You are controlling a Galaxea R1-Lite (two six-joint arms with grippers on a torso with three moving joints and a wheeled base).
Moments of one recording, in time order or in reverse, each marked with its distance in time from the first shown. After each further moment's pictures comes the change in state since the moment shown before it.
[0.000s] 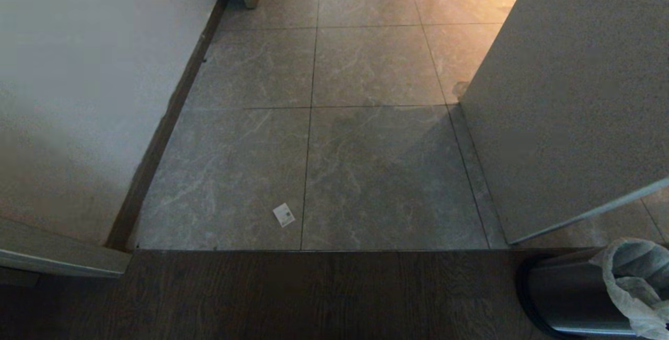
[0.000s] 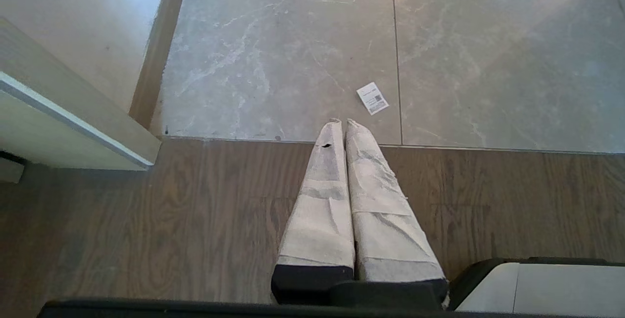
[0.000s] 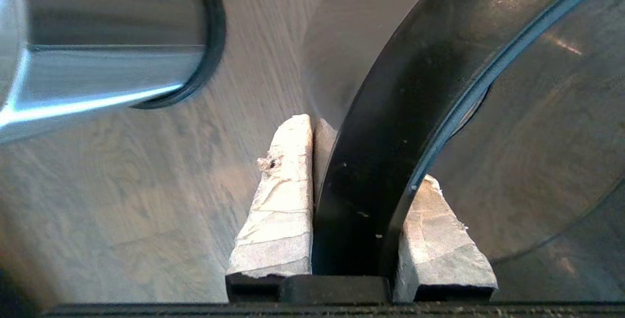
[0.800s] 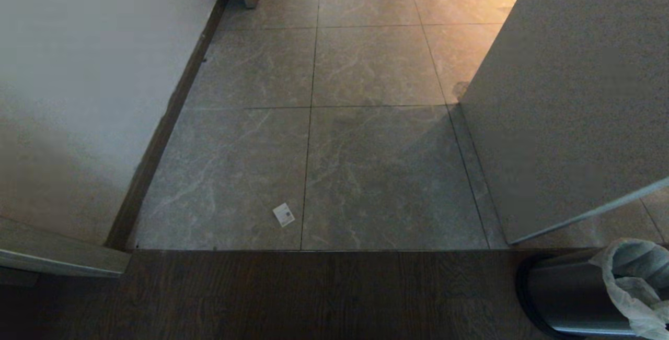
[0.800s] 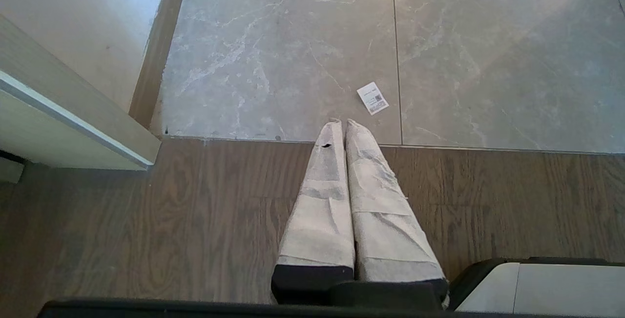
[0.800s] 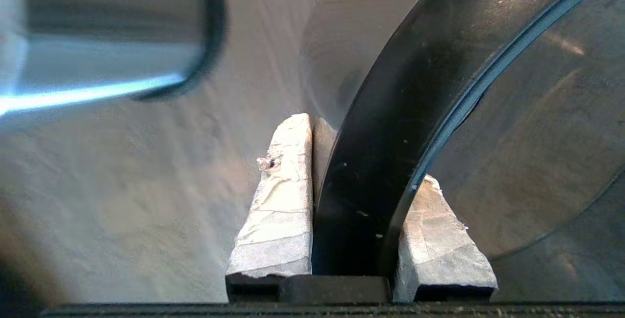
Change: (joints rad) left arm 0.000 0.000 0.000 0.000 0.000 0.001; right arm -0.004 0.018 -0.034 0.033 -0.030 -0.037
